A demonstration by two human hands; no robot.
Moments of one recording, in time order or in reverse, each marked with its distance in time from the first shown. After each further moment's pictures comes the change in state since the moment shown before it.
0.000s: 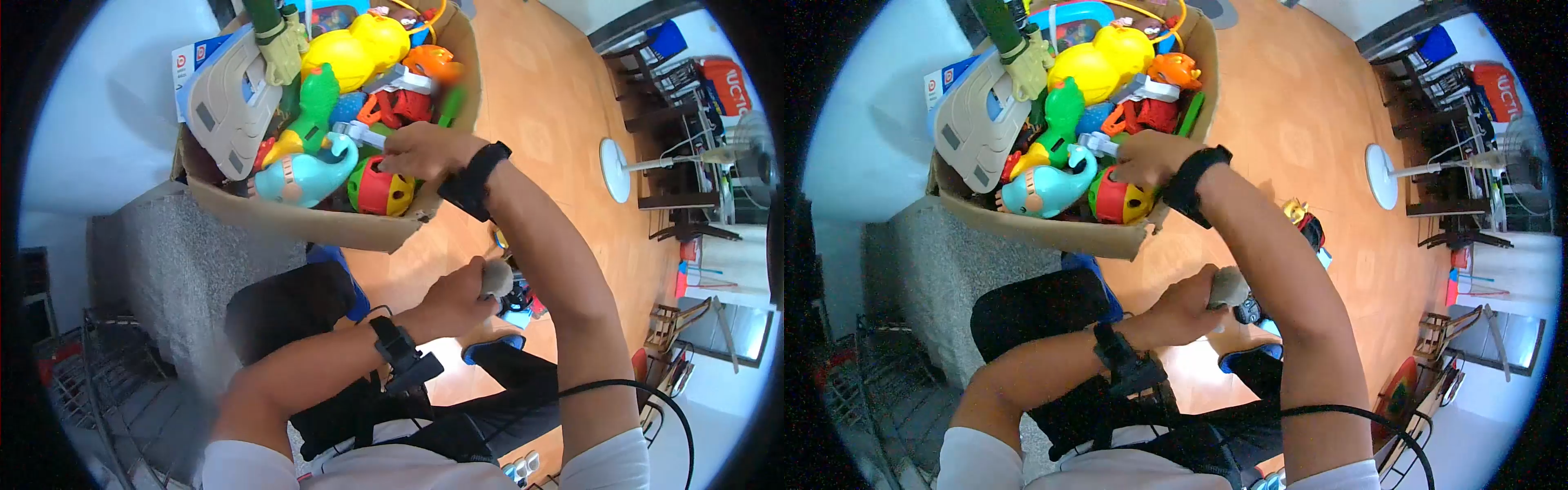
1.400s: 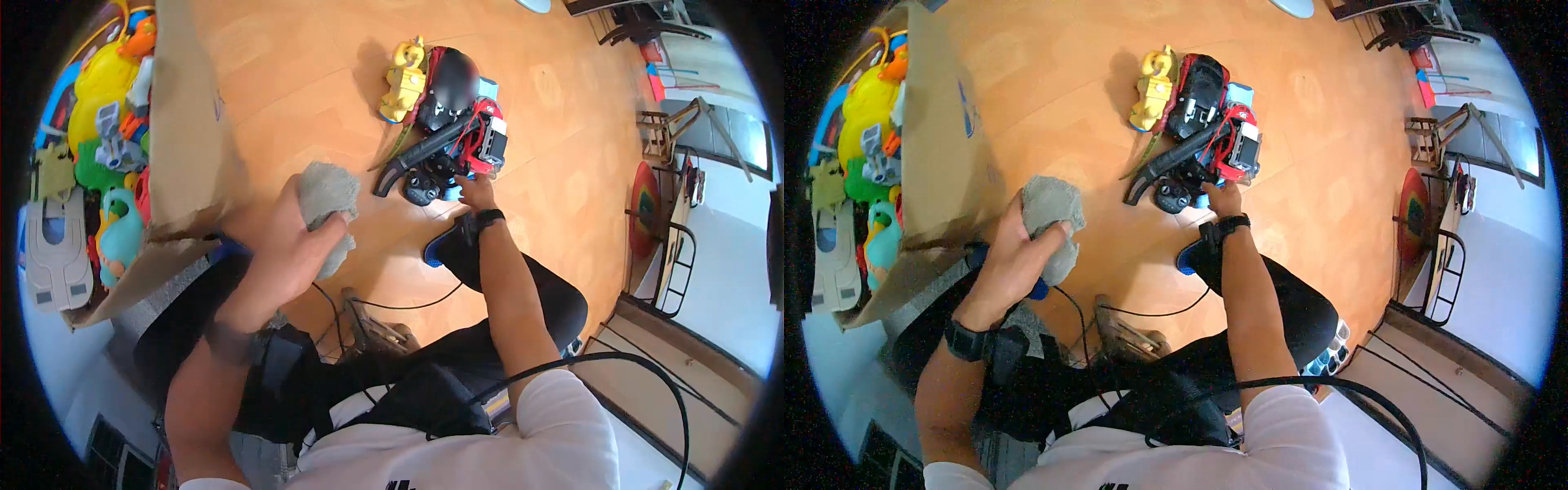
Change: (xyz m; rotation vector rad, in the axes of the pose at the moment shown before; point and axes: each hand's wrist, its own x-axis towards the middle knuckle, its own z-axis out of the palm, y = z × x) left_hand 0.058 0.009 0.054 -0.163 0.014 -0.156; right_hand -0.363 0.179 0.528 1.278 1.020 1.434
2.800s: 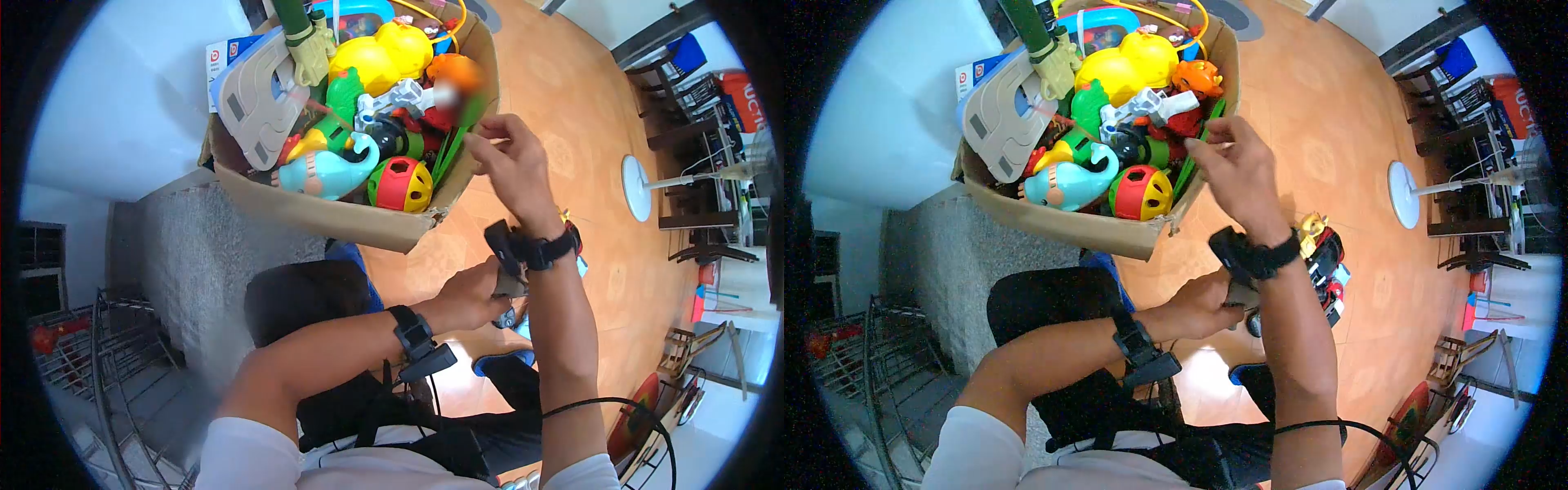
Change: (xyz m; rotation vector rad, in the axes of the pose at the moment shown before) left_hand -0.041 -0.019 -0.047 0.166 0.001 0.264; right_hand -0.314 -0.475 0.210 -0.024 -0.565 -1.064
